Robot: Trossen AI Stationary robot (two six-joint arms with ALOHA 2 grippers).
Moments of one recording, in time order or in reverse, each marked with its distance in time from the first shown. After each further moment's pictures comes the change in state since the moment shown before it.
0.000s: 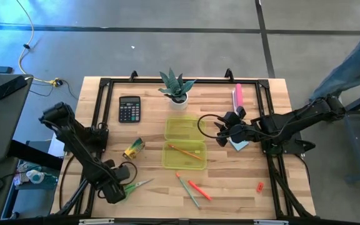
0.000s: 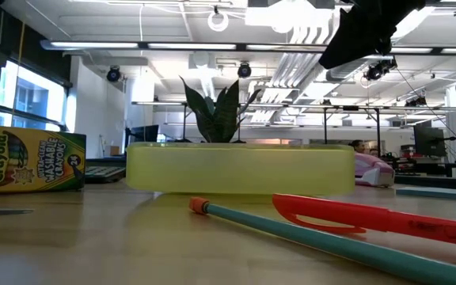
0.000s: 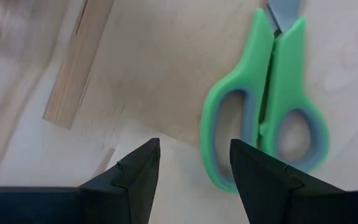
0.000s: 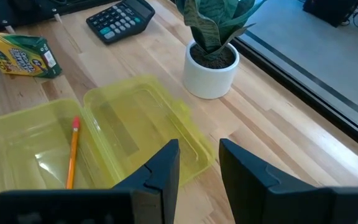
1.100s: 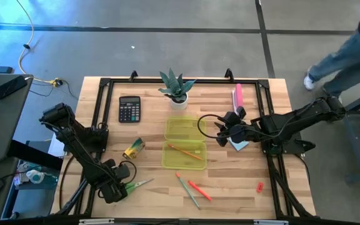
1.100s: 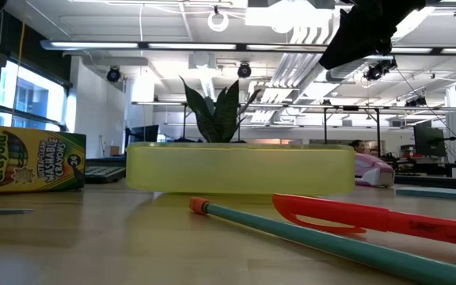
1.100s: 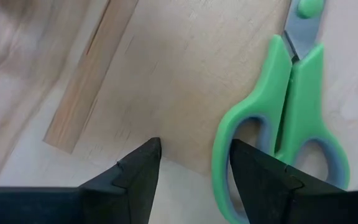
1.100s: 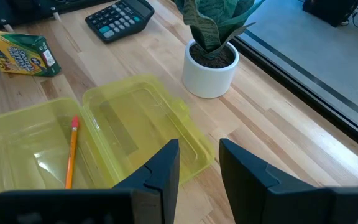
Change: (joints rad) left arm -0.019 0.013 -0.052 0.072 -0.099 -0.062; right arm 0.000 0.000 0.000 -0.004 0.000 0.000
